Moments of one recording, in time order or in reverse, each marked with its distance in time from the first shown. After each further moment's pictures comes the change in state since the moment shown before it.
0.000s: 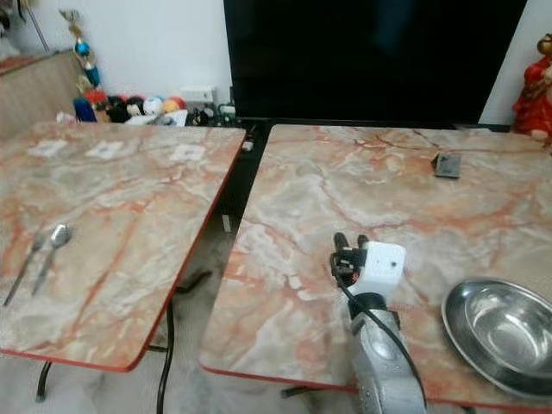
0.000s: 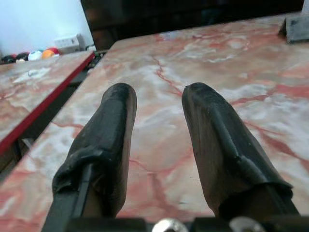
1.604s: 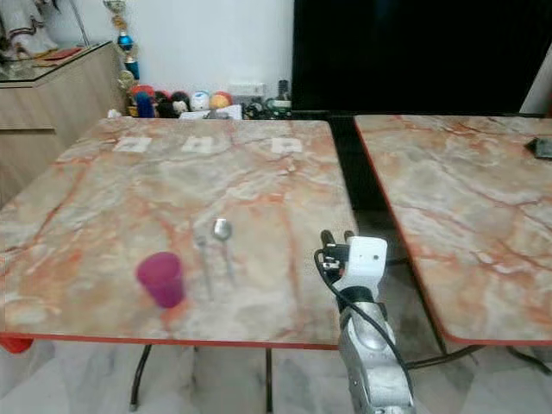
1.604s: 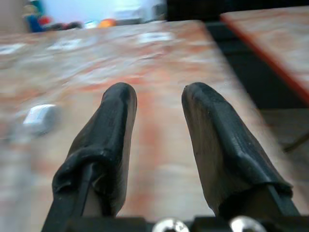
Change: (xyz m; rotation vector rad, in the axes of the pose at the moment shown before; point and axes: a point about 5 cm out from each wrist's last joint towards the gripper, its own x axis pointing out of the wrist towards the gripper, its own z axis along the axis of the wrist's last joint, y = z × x) left arm -0.001 0.005 -0.006 -0.024 0.031 0.023; right arm 0.013 0.025 -0.006 -0.020 0.020 0.084
